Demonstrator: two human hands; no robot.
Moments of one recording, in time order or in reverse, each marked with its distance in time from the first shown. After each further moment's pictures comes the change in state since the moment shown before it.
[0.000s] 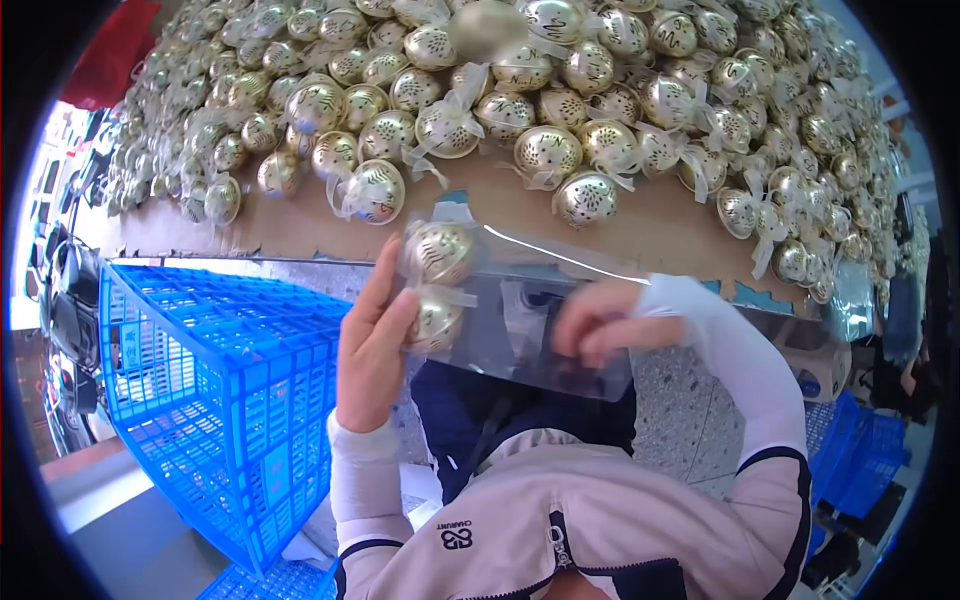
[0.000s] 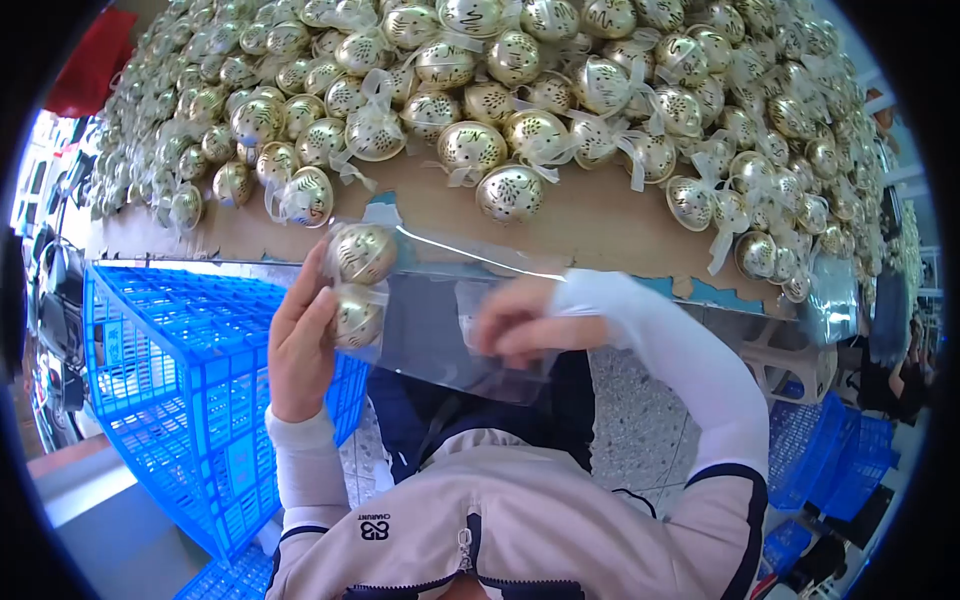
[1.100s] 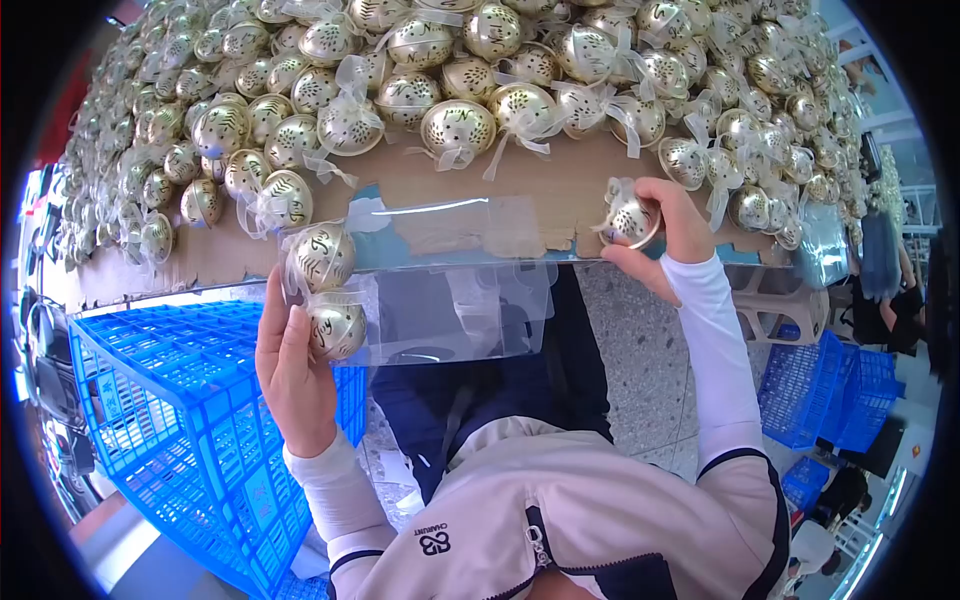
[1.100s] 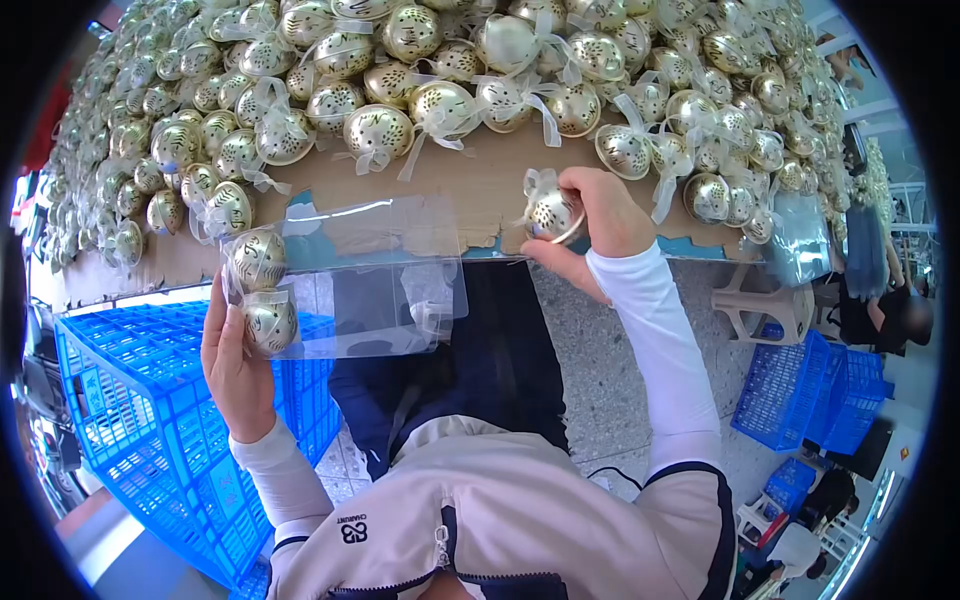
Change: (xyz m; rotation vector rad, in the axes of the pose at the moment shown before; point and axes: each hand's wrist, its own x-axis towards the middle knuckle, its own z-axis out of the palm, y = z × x) left_hand -0.005 -0.004 -0.006 -0.101 0.145 0.108; right_hand -0.073 0.055 -0.001 -0.749 1.084 -0.015
